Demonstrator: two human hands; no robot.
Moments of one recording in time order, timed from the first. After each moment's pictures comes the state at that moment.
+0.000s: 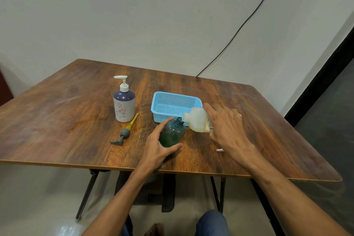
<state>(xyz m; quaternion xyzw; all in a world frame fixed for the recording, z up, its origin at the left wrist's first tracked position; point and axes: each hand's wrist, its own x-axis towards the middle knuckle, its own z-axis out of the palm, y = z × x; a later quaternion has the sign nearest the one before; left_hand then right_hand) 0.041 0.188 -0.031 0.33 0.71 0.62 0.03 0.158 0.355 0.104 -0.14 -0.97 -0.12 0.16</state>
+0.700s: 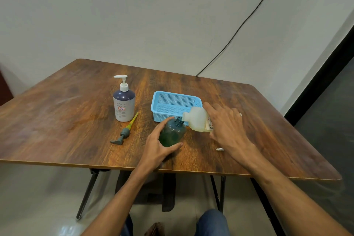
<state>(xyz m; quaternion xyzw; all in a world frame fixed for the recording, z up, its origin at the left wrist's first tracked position) 0.041 0.188 -0.030 0.33 0.71 0.62 0.03 0.160 0.353 0.108 -0.14 -0.97 -0.13 0.15</state>
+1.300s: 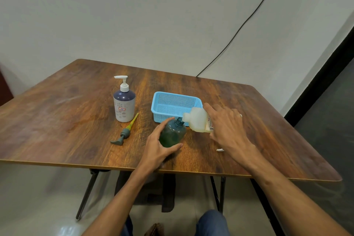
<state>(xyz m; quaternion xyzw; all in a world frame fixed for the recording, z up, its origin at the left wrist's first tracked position) 0.040 0.188 -0.033 0.34 0.71 0.62 0.03 0.160 0.353 0.105 -0.14 -0.97 -0.13 0.15</state>
